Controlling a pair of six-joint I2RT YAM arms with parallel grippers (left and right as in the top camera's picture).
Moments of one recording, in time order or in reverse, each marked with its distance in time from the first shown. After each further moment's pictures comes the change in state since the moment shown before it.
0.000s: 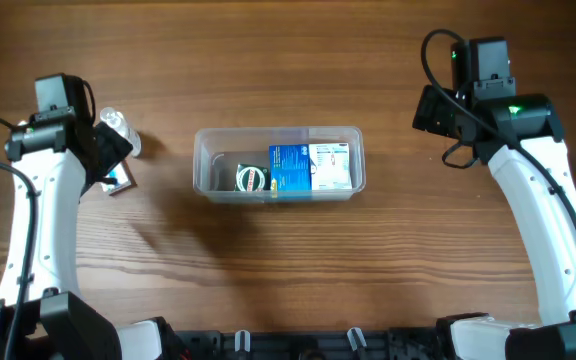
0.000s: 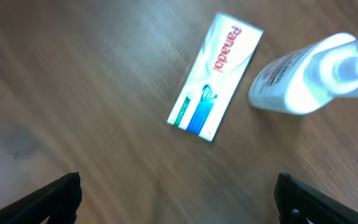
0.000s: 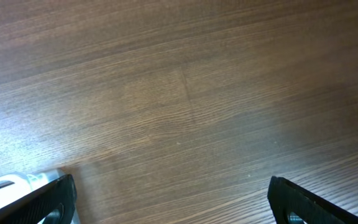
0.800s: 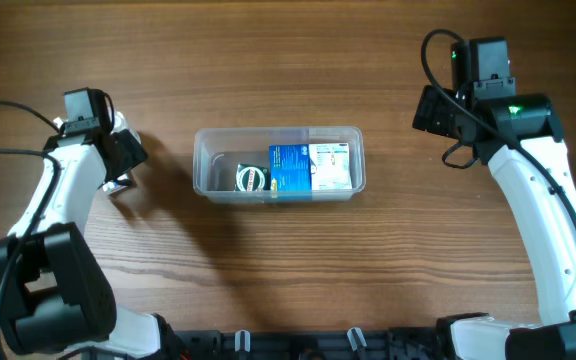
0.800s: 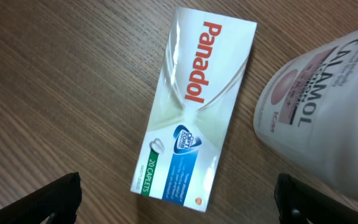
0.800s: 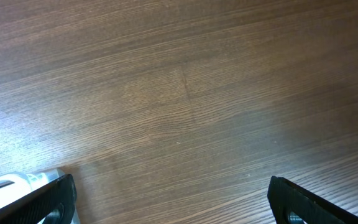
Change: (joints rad) left arm 0.000 0.182 -0.161 0.372 -0.003 0.191; right arm 0.000 0.000 0.000 0.000 0.000 0.000
